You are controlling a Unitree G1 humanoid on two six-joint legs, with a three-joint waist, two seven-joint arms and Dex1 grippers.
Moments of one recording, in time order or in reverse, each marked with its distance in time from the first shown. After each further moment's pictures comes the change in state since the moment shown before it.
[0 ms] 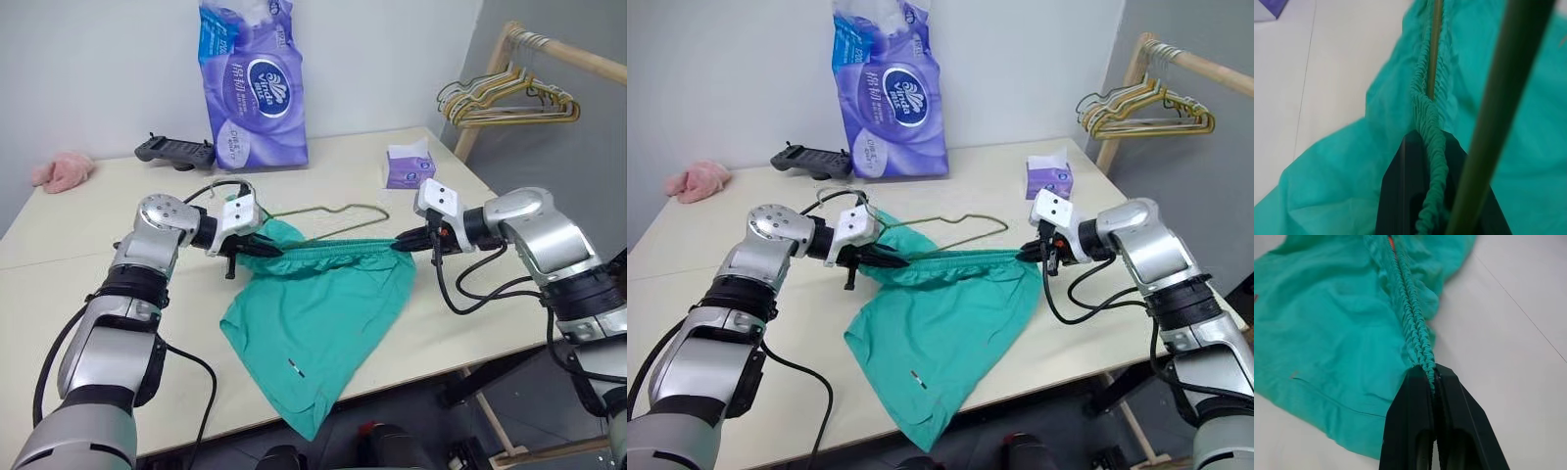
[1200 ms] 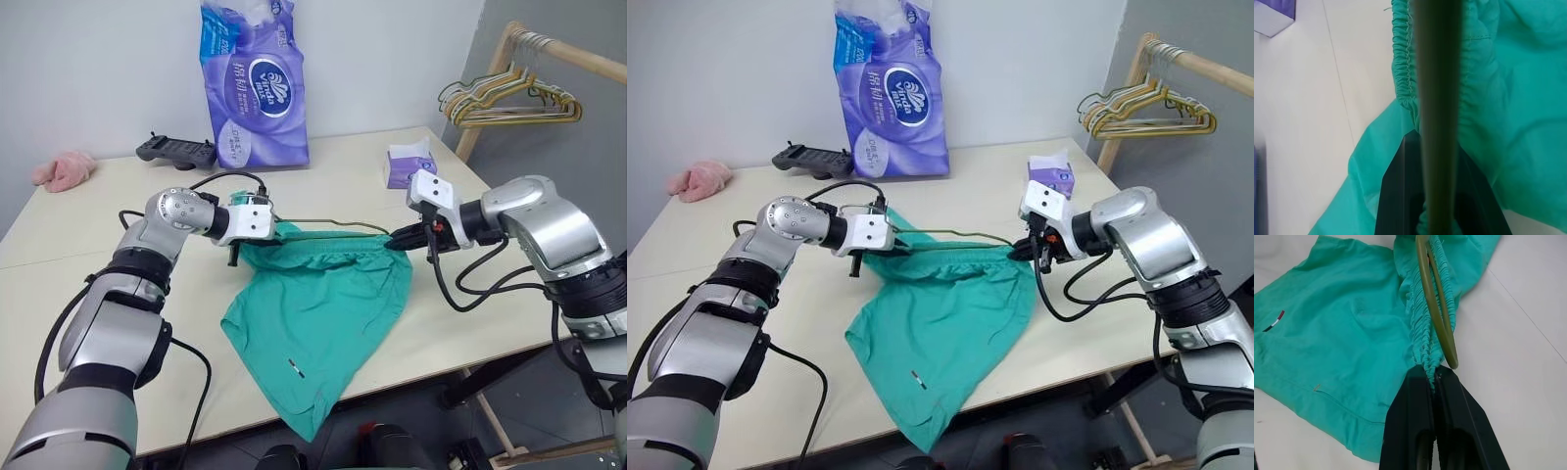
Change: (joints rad) left arm -0.135 0.004 -0.140 0.205 0.147 -0.346 0.220; right arm -0.043 -0.025 0.031 -0.074 0.046 0.111 -0.020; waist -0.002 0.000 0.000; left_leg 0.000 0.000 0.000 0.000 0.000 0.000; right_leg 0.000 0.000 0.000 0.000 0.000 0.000
